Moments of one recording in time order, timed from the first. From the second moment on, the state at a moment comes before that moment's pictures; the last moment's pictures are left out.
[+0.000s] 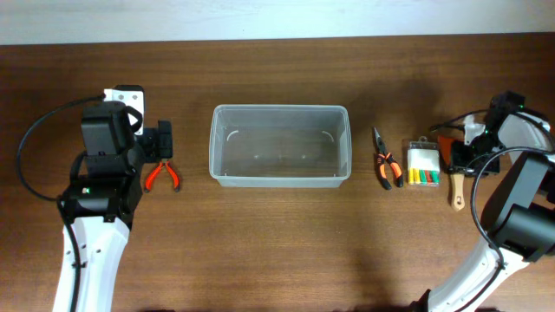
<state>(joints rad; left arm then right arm) 0.02 1.22 1.08 -0.51 -0.18 0.12 -0.46 2.12 1.51 -0.99 -0.03 -0.26</state>
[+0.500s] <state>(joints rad) 0.02 1.22 1.08 -0.51 -0.18 0.12 -0.38 2.14 2.12 -1.51 -0.15 -0.25</state>
